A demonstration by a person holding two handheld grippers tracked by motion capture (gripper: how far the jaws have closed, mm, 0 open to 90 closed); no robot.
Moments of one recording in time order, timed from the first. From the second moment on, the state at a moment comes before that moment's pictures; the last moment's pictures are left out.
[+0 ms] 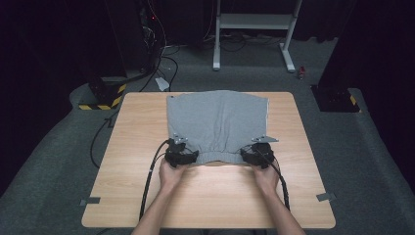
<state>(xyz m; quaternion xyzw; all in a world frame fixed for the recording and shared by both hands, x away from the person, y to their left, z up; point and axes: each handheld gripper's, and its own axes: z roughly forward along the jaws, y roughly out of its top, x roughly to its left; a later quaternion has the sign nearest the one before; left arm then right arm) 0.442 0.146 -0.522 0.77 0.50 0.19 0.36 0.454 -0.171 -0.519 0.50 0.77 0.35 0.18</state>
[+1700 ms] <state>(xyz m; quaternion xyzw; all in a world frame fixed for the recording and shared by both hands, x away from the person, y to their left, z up) 0.379 0.149 -0.526 0.78 0.46 0.19 0.38 0.390 -0.182 -0.523 0.46 0.79 0.37 0.18</state>
